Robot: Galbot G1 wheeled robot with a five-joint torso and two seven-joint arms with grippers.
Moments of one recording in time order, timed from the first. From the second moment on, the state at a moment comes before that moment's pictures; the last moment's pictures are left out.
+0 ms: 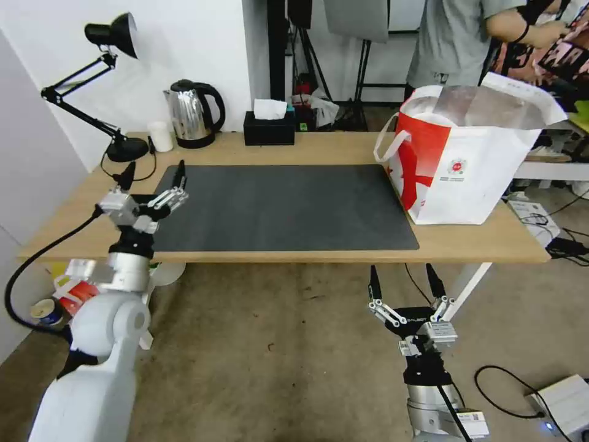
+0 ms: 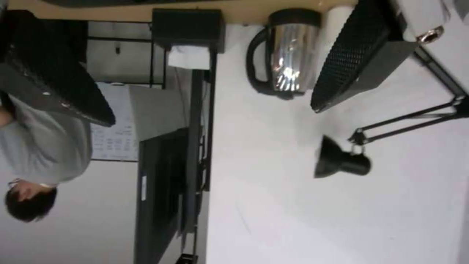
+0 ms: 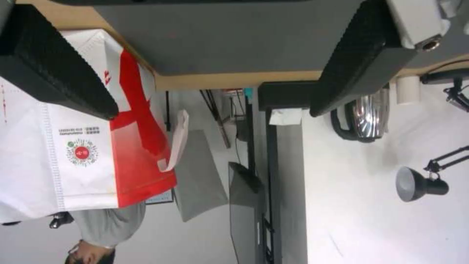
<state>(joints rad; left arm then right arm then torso) 1.22 -1.29 -0.68 -2.03 -0.49 -0.14 0.13 -1.76 1.34 0.36 2.13 0.01 0.54 0.21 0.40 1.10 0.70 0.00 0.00</state>
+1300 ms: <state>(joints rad) 1.59 -1.51 -0.75 -2.08 -0.33 -0.43 0.21 -1.76 1.34 0.36 2.13 0.01 0.54 0.21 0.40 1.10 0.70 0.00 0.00</state>
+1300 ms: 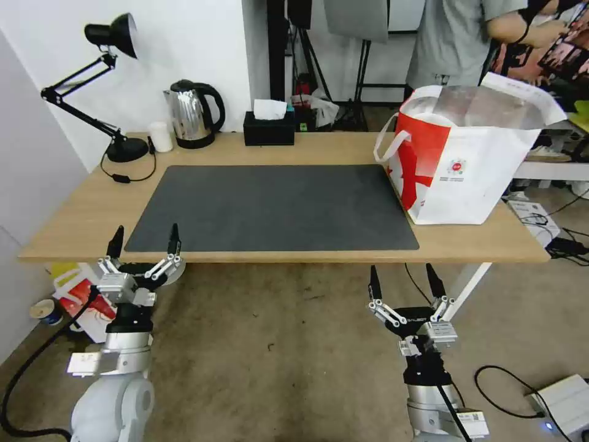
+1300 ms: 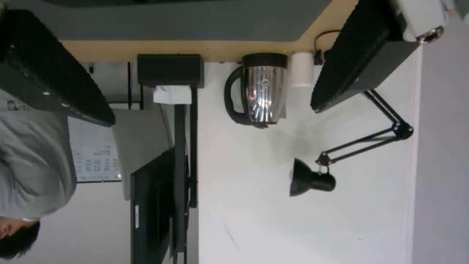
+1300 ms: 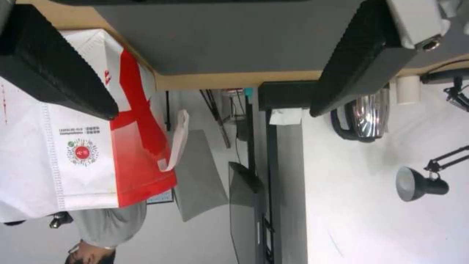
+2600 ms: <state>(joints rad) 1.68 -1.54 -0.74 -2.05 -0.32 -0.52 0.35 -1.76 1.34 0.36 2.13 0.01 0.54 0.21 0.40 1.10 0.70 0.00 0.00</state>
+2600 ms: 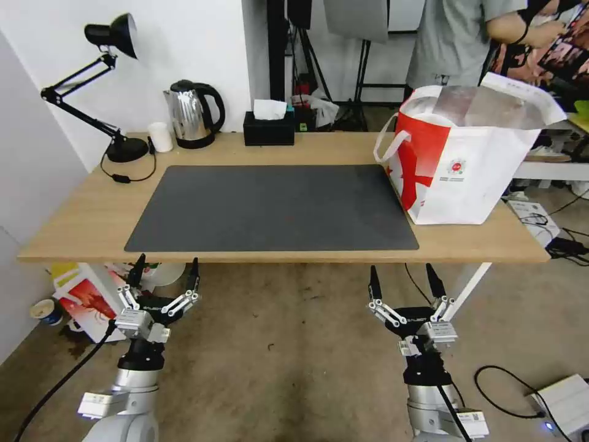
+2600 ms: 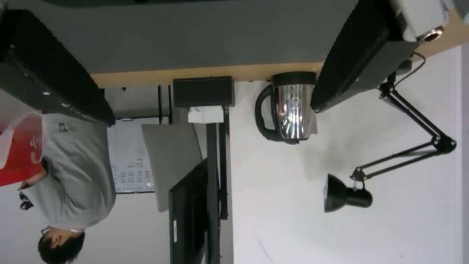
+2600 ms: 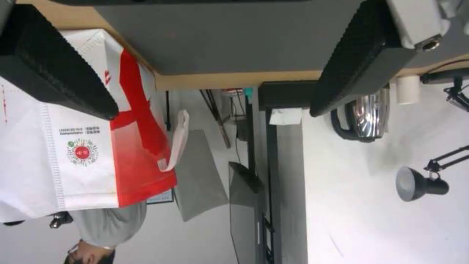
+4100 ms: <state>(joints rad) 1.67 -1.58 -0.72 -1.96 -0.31 -0.59 0.37 -1.76 1.34 0.36 2.13 0.01 0.54 0.21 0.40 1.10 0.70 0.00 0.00</state>
